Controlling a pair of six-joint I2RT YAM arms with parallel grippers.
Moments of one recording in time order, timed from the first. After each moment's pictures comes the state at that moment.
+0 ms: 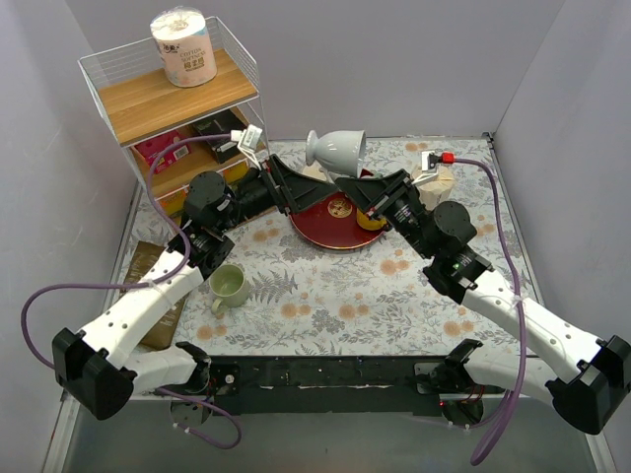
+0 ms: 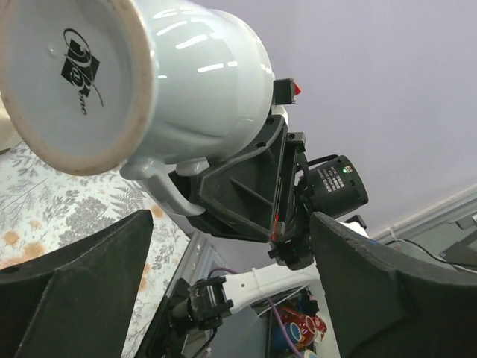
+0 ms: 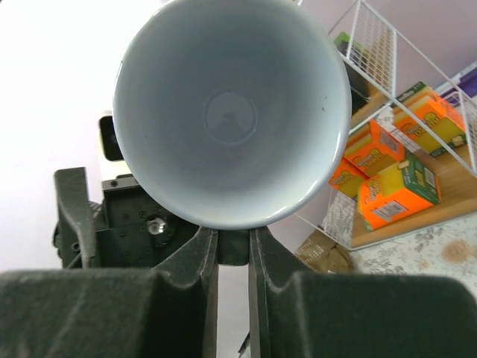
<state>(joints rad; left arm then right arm) -0.60 1.17 1.07 0.37 0.53 -1.04 0.75 1.02 0.87 0.44 0.00 1.05</state>
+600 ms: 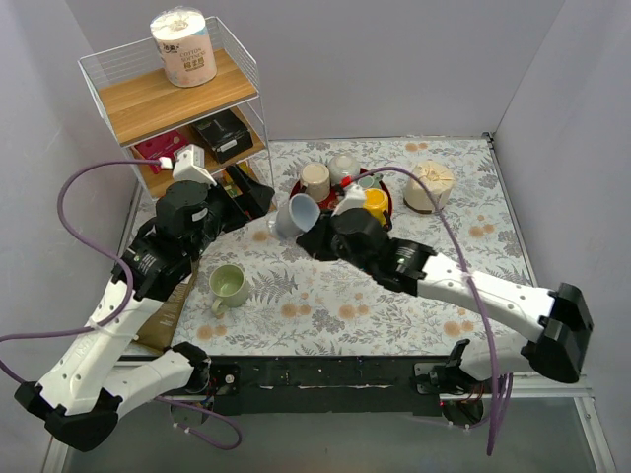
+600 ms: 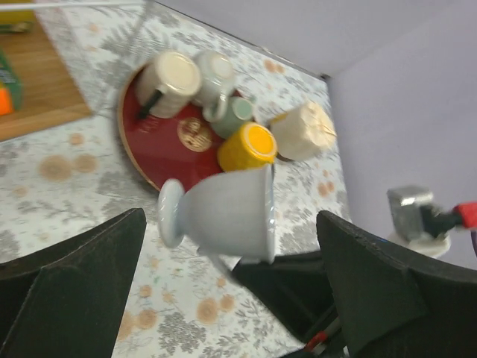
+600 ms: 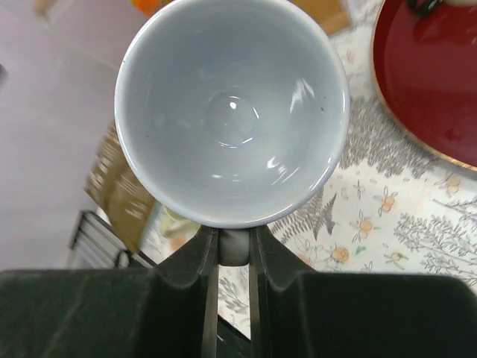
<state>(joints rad) -0.60 0.95 1.22 -0.54 -0.19 -0.76 1.01 1.24 1.05 -0.14 0.24 0.80</state>
